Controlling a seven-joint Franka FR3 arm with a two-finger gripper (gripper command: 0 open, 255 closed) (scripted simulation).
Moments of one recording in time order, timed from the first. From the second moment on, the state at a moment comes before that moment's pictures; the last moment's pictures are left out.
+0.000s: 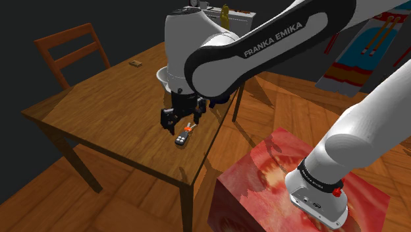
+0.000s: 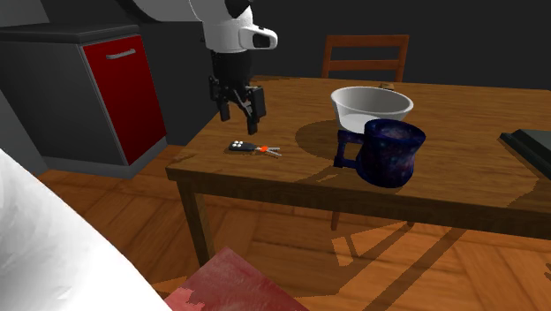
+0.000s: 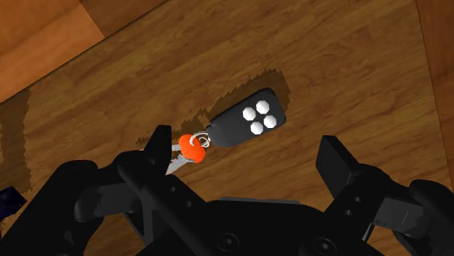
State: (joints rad) arm 0.01 -0.16 0.68 -2.34 0.12 2.23 0.68
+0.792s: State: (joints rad) arm 0.00 -0.04 0.71 -2.37 0.03 2.36 0.76
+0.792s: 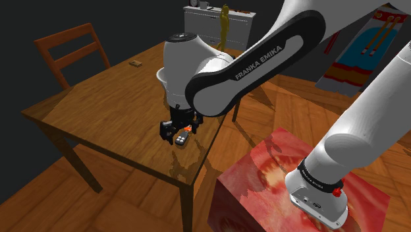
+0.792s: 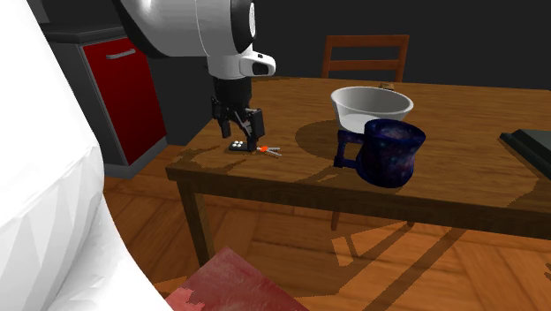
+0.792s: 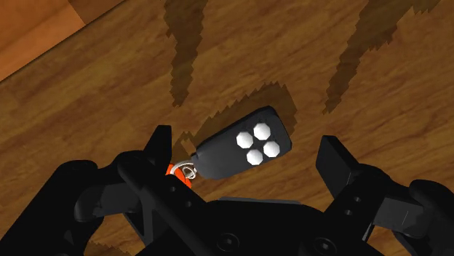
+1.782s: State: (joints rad) arm 0.00 -0.06 0.71 -2.36 0.04 2.34 0.76
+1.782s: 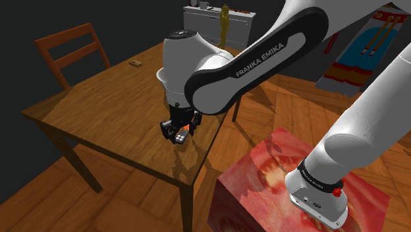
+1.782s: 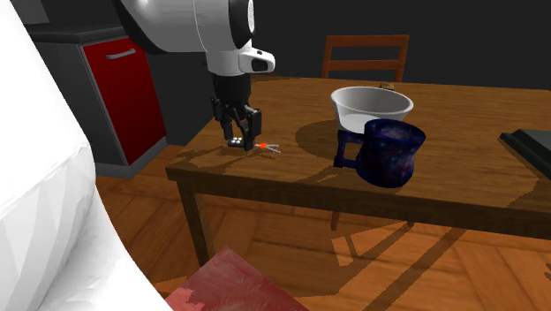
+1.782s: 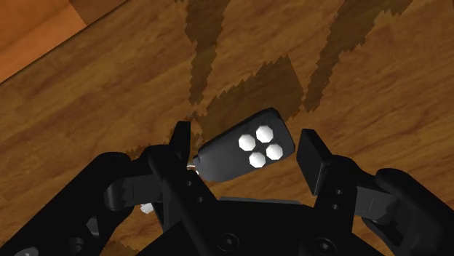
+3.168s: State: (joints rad) arm 0.01 -0.23 0.66 -2.21 0.15 2.05 0.67
